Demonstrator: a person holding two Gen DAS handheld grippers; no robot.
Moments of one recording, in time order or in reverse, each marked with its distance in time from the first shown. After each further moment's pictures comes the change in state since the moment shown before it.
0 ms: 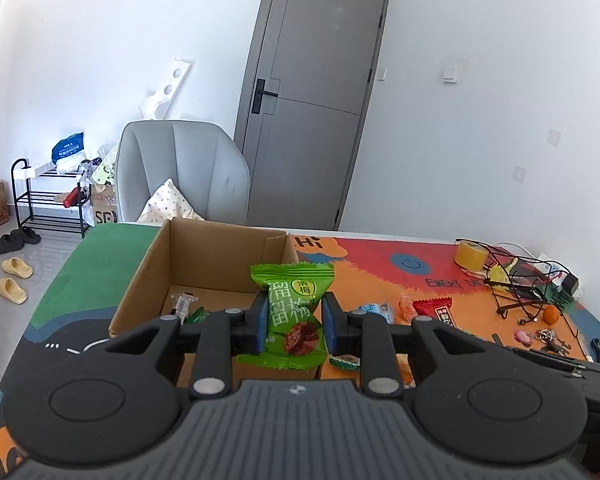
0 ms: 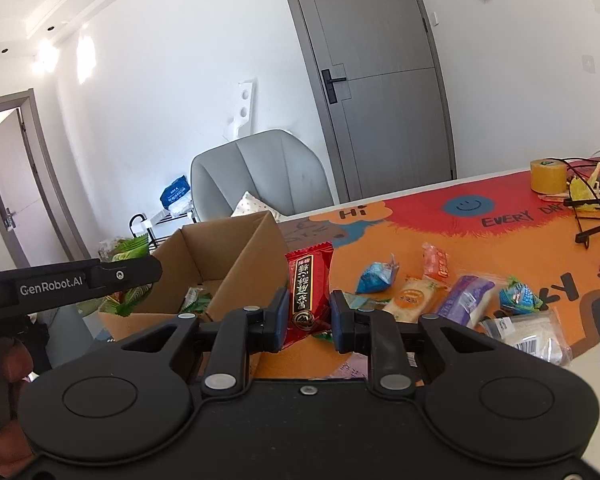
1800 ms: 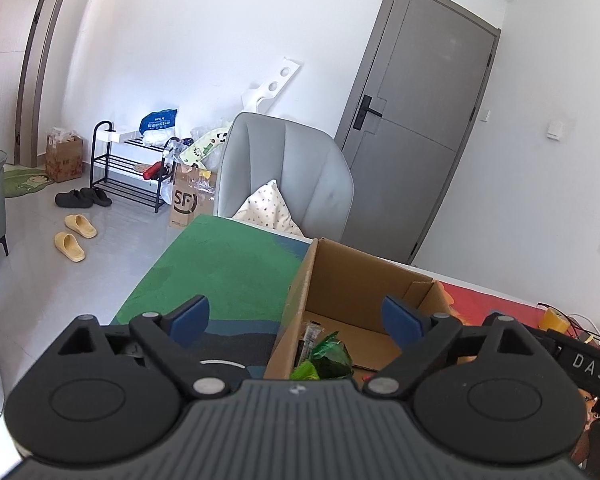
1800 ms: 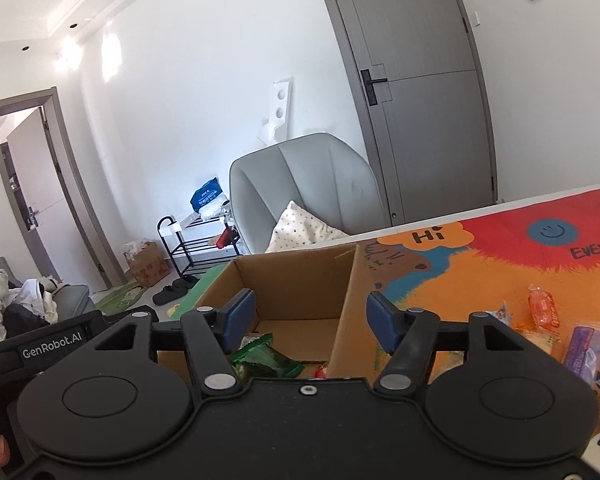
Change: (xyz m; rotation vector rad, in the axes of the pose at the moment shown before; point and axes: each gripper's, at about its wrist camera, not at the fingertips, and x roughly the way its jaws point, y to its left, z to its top) left arm 0.014 0.099 0.017 -0.215 -0.034 0.207; right arm 0.070 0.064 0.032 -0.013 0.004 0.071
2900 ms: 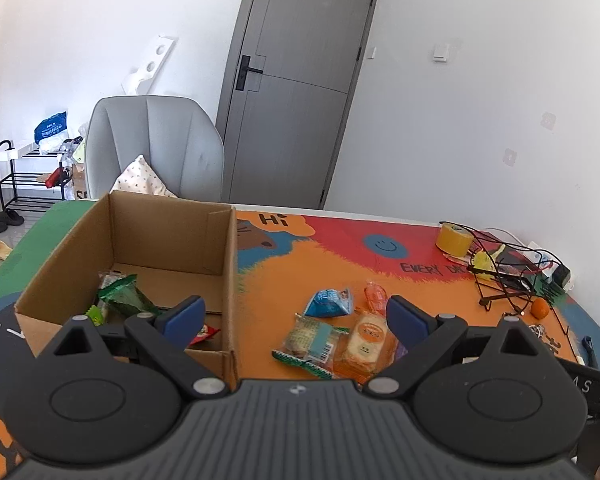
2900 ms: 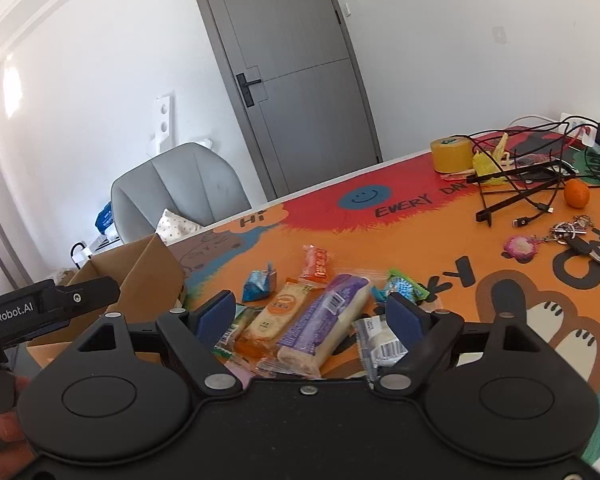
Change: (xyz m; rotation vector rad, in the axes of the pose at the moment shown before) left arm -0.010 -0.140 -0.060 0.218 0.111 -0.238; right arm -0.099 -0.141 -0.035 0.161 -0.001 -0.270
